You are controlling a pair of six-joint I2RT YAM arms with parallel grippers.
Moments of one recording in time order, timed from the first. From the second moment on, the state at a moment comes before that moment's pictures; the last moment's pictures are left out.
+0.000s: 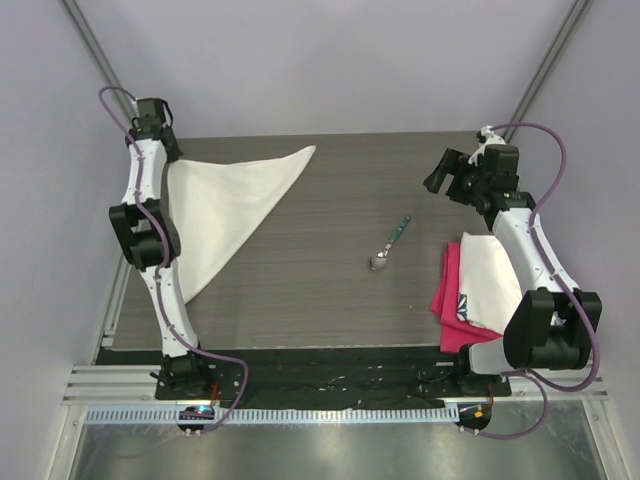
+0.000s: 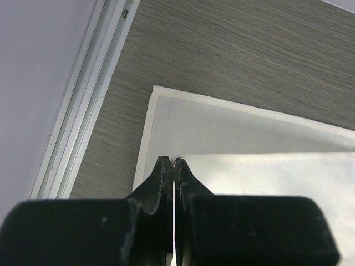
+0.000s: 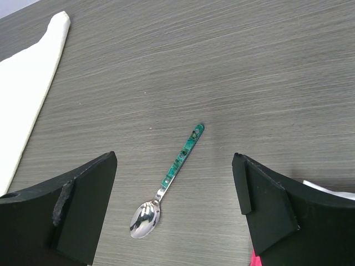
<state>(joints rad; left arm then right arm) 0.19 2.35 2.28 -0.72 -0.18 -0.13 -0.05 1.40 1.15 -0.32 -0.22 0.32</state>
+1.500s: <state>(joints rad) 0.23 2.53 2.42 -0.63 -0.13 -0.16 0.08 1.60 1.28 -0.28 -0.30 0.39</state>
